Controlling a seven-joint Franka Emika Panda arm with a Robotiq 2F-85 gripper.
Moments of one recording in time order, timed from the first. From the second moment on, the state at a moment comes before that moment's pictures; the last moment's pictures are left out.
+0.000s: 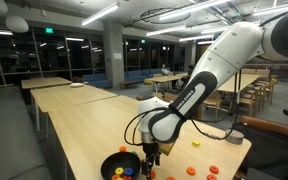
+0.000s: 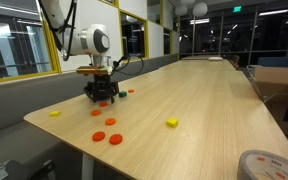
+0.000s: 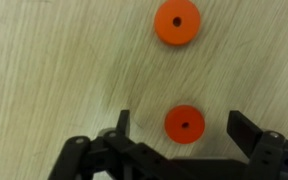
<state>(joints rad) 0.21 0.38 0.15 -2.13 -0.07 2.42 0.11</state>
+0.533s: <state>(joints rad) 0.21 0.38 0.15 -2.12 -0.07 2.41 0.11</state>
